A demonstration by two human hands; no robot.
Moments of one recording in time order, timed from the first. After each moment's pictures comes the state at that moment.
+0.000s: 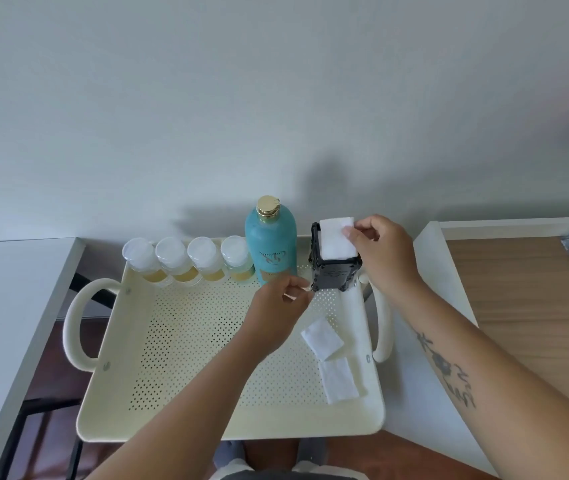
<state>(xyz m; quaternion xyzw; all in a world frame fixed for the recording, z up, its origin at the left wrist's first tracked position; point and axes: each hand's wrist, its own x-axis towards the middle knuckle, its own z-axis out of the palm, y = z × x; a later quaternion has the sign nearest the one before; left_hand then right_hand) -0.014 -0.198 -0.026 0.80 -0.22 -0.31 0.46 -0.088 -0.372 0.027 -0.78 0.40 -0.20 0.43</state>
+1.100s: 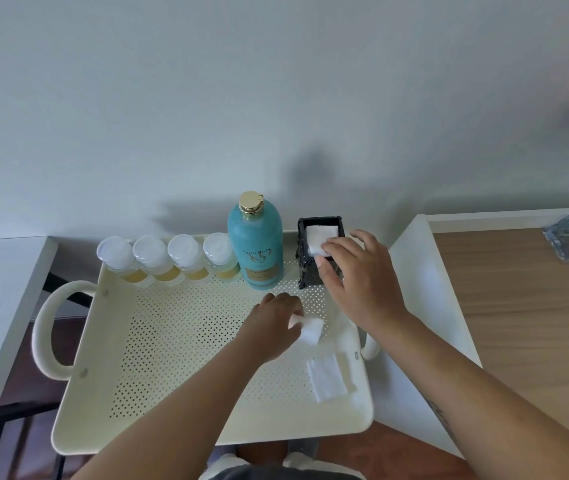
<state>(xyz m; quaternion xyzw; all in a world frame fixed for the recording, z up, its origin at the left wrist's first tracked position) -0.015 -0.203 -0.084 0.83 -0.48 -0.23 0.18 -0.111 -0.355 -0.010 -0.95 0.24 -0.15 0.12</state>
